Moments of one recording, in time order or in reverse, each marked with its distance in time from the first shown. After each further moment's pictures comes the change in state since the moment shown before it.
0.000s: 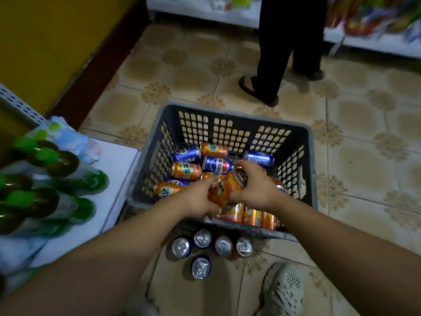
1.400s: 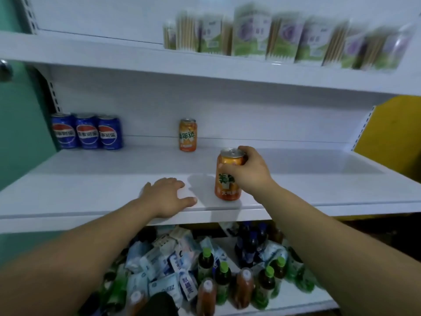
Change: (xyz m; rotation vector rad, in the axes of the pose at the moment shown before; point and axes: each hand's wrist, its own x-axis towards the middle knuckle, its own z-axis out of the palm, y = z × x) left_hand -0.772 -0.139 0.035 0.014 1.173 -0.955; right_hand -0.460 -0.514 0.252 0.127 -0.444 -0.995
